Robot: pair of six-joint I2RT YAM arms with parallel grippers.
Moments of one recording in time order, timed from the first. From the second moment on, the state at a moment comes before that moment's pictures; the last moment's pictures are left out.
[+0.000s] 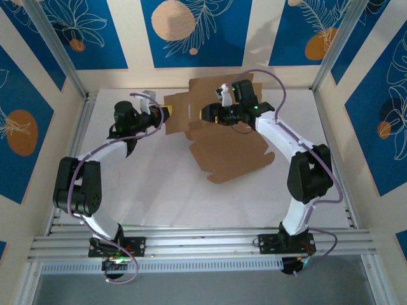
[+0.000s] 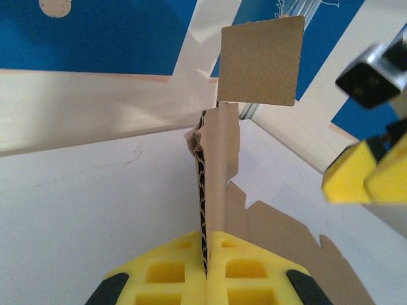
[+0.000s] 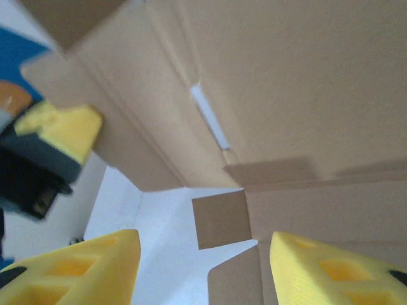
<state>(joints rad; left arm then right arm) -0.19 1.65 0.96 0.59 0.69 -0.27 0.38 1.77 1.57 -0.49 -0.56 0.53</state>
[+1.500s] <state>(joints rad) -0.23 1.72 0.80 0.90 0.73 -0.06 0.22 1.82 1.54 -0.43 -0.40 1.47</state>
